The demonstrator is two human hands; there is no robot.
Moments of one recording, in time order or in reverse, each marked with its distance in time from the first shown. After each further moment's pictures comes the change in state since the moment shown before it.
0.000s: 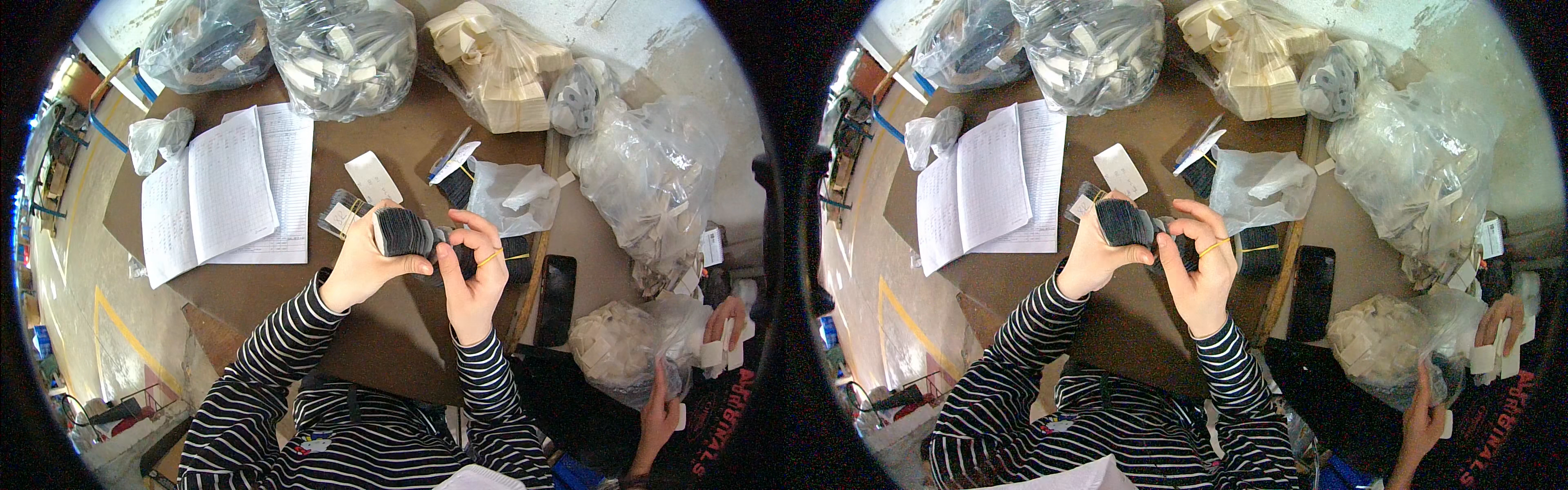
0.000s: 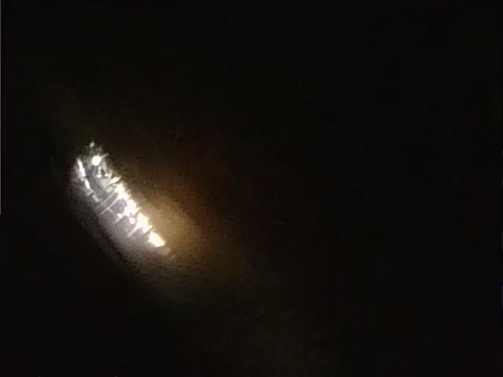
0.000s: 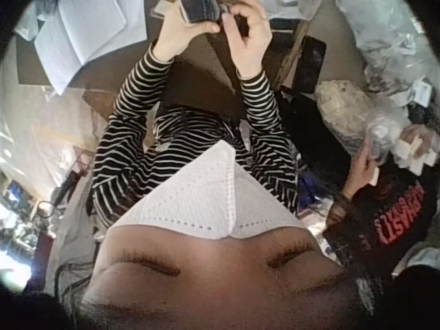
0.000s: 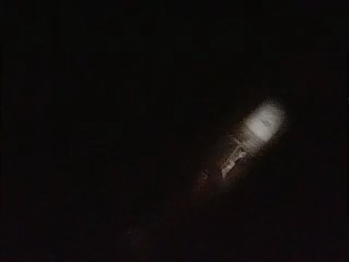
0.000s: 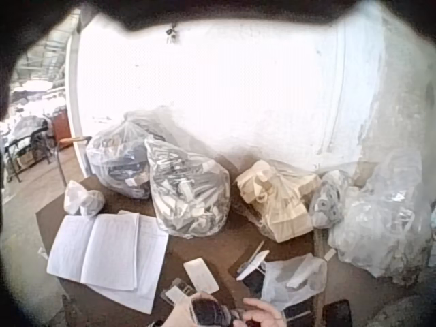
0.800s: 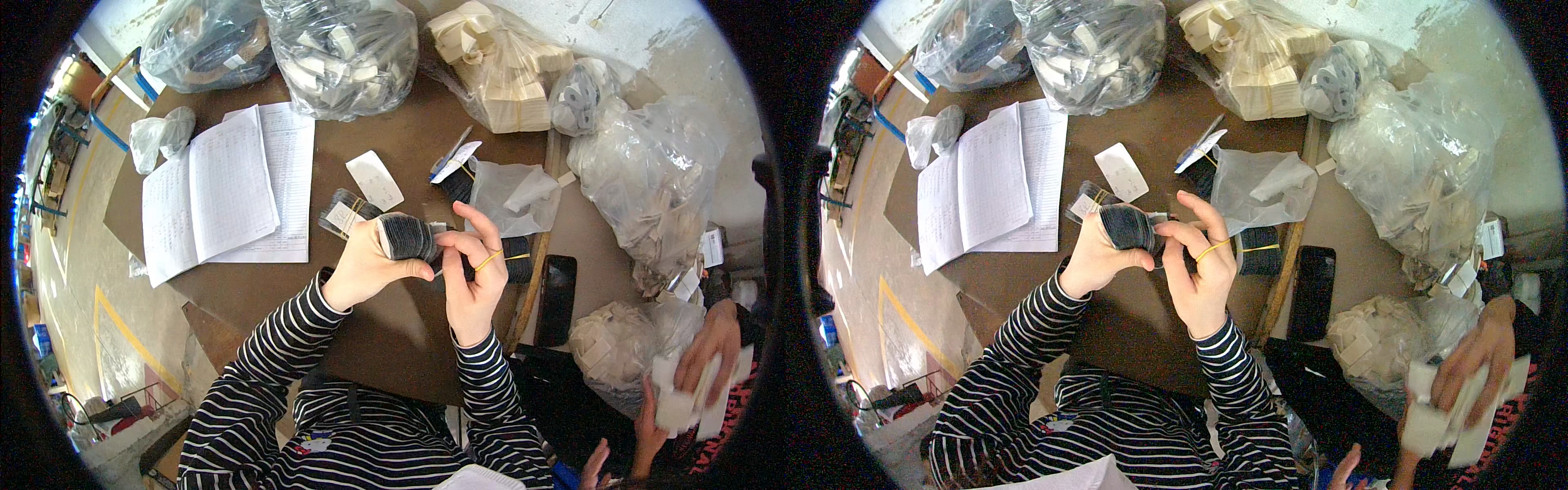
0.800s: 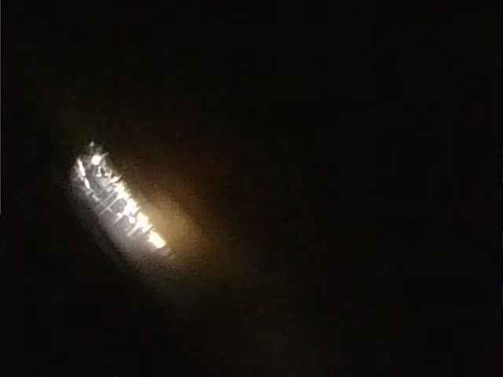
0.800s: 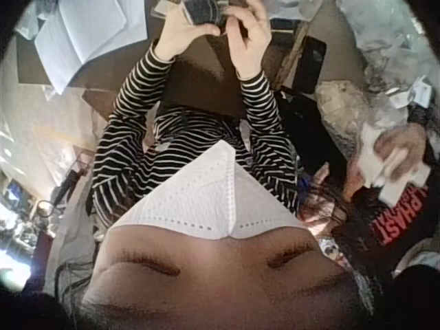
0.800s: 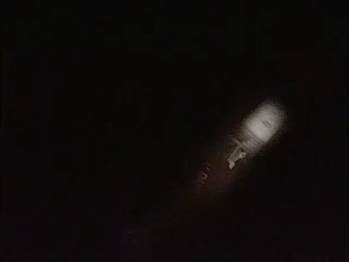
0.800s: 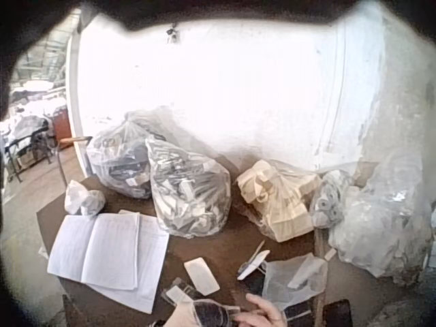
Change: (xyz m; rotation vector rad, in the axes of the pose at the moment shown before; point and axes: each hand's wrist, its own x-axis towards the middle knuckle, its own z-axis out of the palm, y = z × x) left_hand 0.000 0.004 0.000 -0.070 -0.101 -0.006; right_hand -0.002 0.000 0.001 0.035 -0.019 0.002
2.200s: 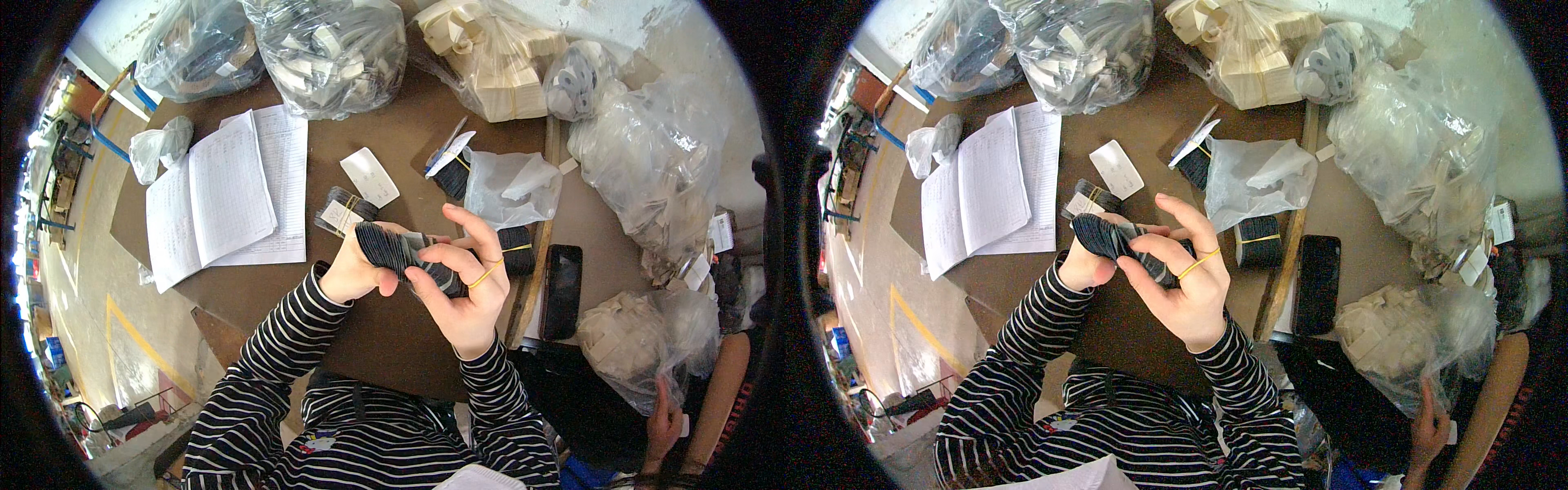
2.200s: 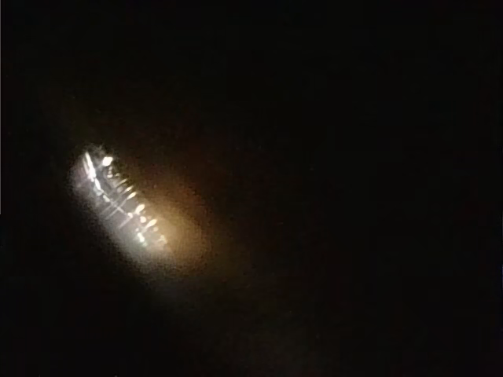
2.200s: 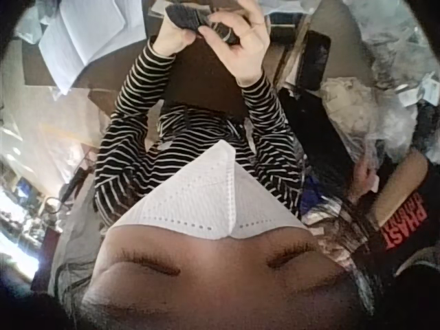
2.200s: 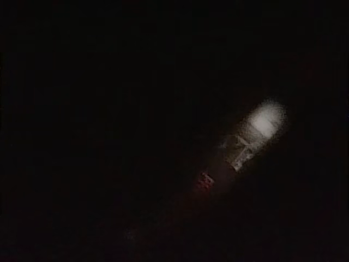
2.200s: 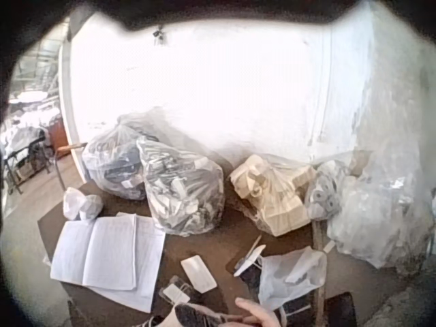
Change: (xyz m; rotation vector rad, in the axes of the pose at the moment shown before) left_hand -0.009 -0.025 -0.011 -0.315 -0.167 -0.103; right_hand -0.001 -0.019 -0.007 0.058 -0.022 -0.147
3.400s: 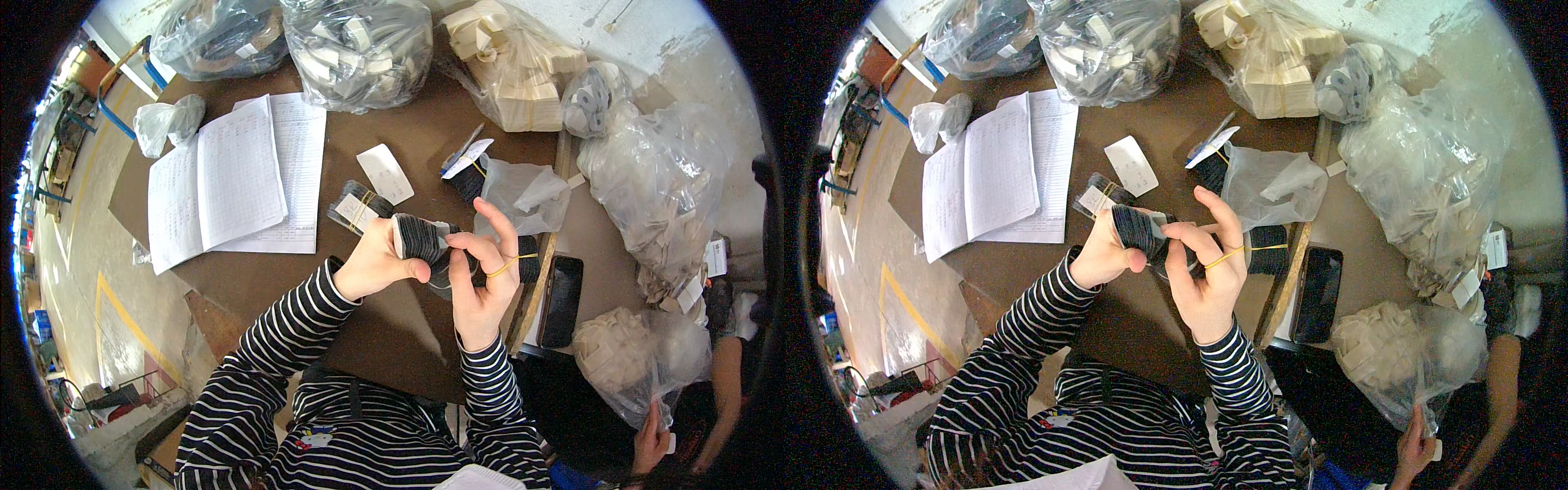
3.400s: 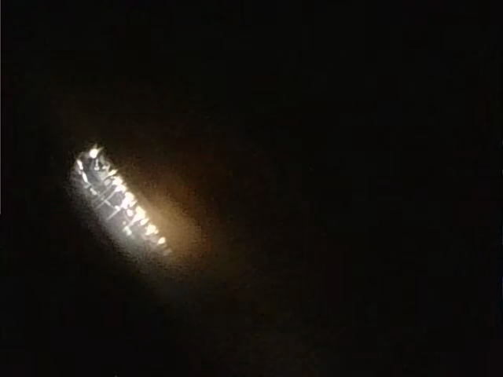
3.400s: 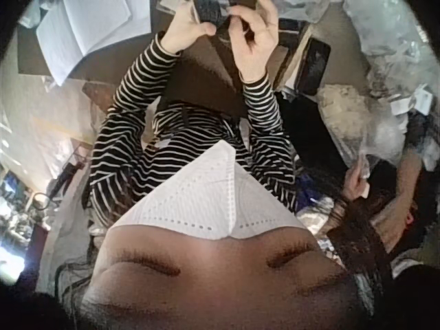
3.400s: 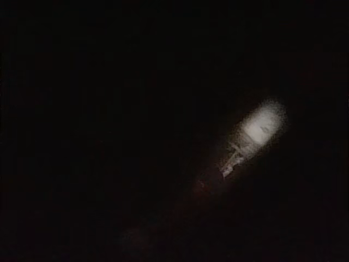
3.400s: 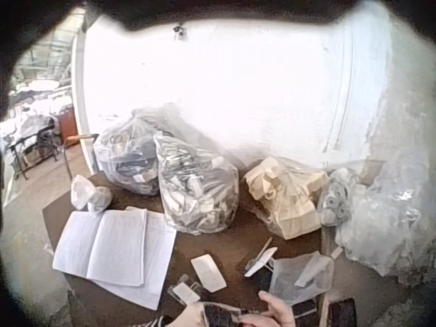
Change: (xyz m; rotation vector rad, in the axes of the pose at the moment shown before) left_hand 0.004 0.008 0.011 0.106 0.104 0.007; right_hand -0.003 0.012 0.005 -0.087 0.034 0.080
